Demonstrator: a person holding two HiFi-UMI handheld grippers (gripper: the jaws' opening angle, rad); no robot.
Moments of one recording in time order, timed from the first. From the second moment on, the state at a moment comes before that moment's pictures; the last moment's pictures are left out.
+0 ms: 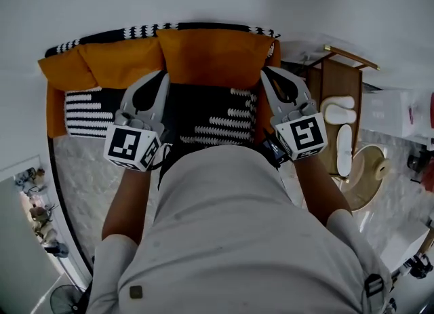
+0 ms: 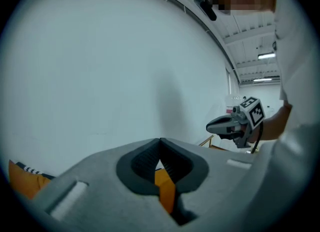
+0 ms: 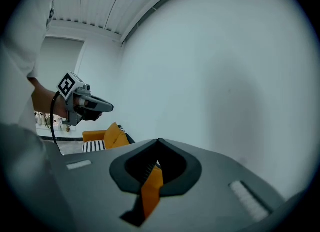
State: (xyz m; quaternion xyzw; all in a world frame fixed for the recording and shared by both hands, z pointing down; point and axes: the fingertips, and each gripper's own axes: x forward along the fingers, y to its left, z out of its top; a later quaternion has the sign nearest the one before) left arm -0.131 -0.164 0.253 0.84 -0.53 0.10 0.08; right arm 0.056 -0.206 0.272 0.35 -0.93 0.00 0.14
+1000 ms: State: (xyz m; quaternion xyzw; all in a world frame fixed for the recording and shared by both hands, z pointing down) left arm -0.242 0.017 0.232 0.92 -0.37 0.07 0.05; right arm -0.067 0.028 0.226 0.44 -0.89 -0.04 0.12
